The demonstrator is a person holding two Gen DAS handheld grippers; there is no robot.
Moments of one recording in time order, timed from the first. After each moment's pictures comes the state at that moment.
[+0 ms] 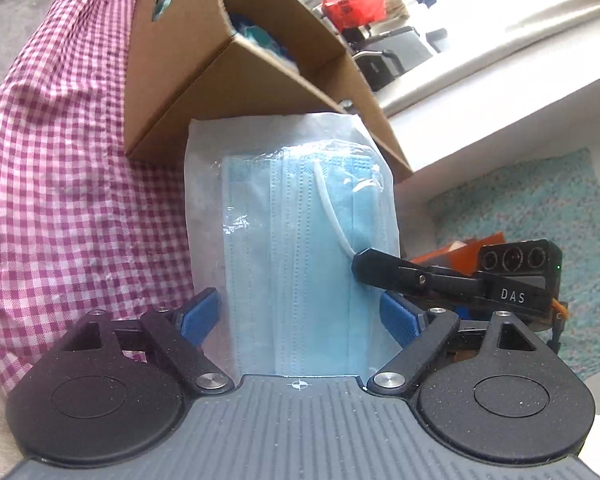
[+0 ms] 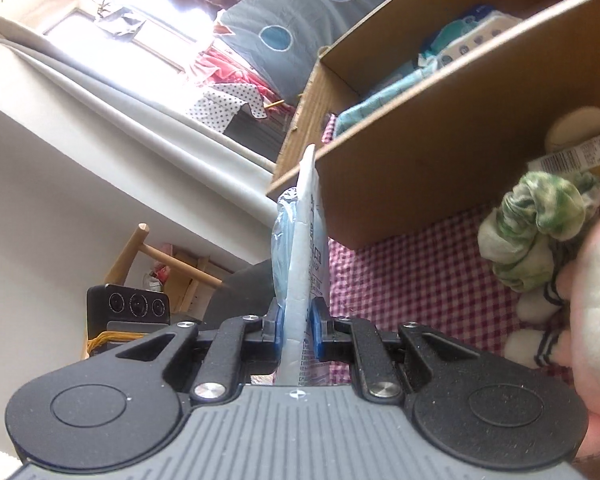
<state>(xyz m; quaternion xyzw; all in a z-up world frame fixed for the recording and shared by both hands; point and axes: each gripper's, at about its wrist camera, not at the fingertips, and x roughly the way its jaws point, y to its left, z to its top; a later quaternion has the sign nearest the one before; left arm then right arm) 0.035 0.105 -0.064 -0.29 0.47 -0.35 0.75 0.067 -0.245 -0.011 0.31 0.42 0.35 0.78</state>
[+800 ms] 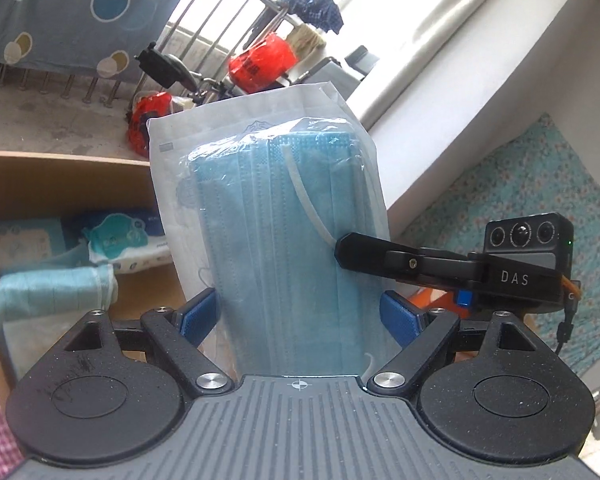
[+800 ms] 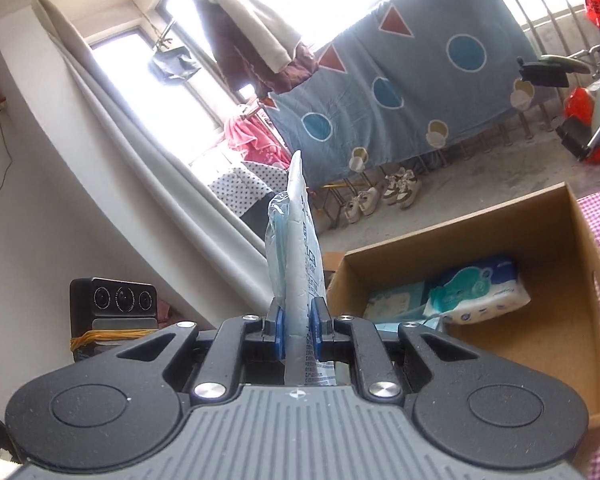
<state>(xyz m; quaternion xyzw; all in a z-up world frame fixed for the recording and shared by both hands) 0.156 -0.014 0.089 -0.19 0.35 -0.41 0.82 0.199 -0.327 0.135 0.24 0.30 0.35 0.85</state>
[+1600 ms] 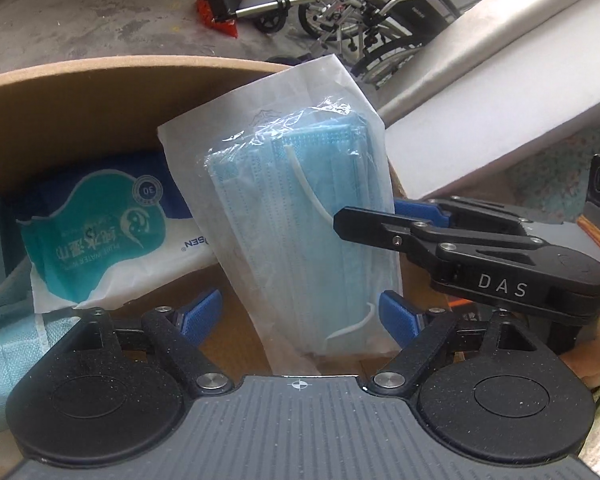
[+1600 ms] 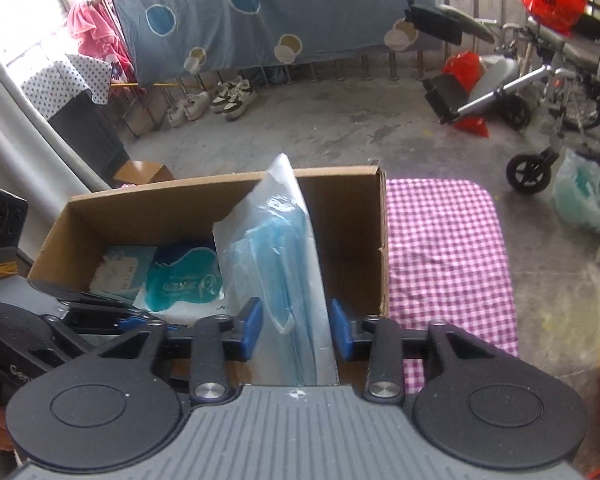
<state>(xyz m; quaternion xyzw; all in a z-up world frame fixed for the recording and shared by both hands) 0.329 -0.120 -0.017 -0.14 0.56 -0.32 0.75 0.358 -0.350 0.047 0.03 0.46 0.16 0.87</state>
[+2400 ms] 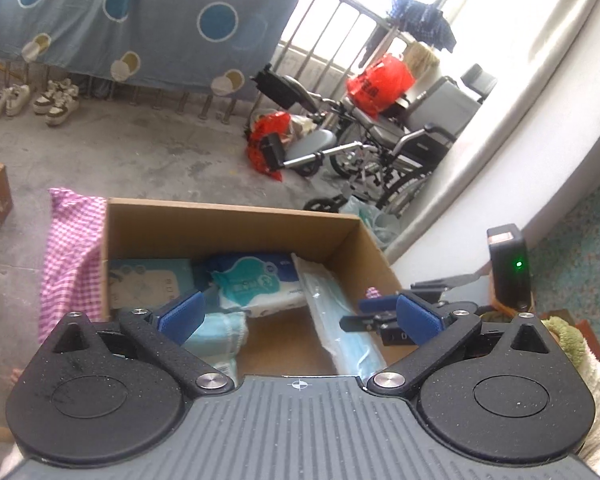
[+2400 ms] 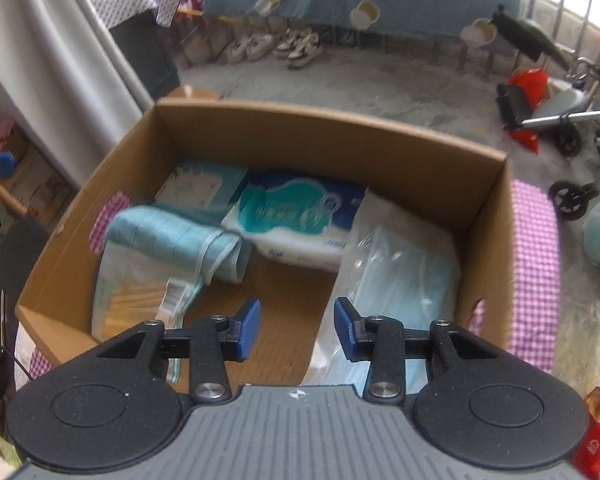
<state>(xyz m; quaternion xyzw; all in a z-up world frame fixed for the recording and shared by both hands) 0.208 0.020 0.112 -0.16 0.38 -0.23 0.88 0.318 -0.269 0.043 -0.07 0.51 0.25 0.82</state>
